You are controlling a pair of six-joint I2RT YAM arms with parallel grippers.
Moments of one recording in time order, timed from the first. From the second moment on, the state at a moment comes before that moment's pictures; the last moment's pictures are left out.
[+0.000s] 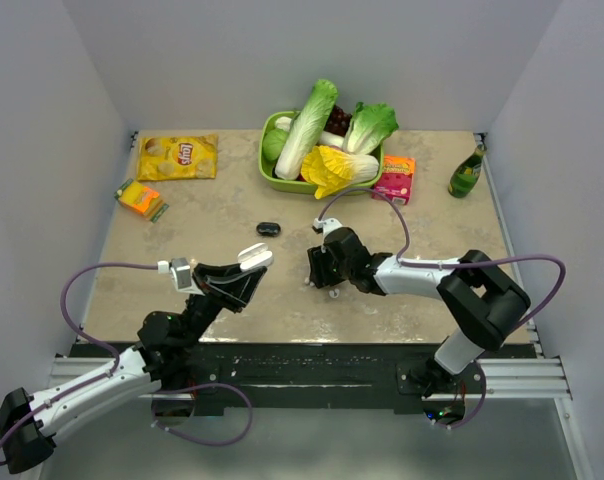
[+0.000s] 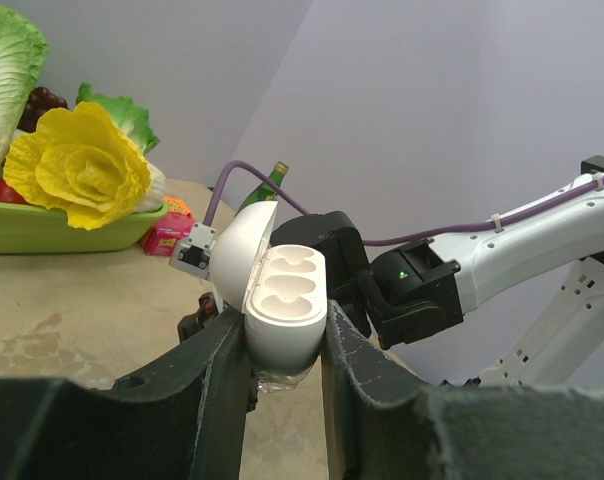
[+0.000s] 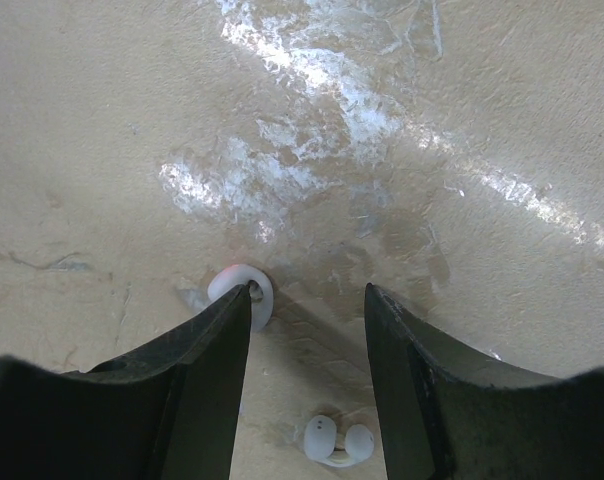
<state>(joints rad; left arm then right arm) -0.94 0.35 0.05 0.73 -0.21 -0.50 0.78 1.62 0.75 0.08 0.03 0.35</state>
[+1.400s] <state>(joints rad) -0.95 0.39 0.05 0.75 -0.17 -0.51 0.85 1.60 0.69 0.16 0.01 0.37</state>
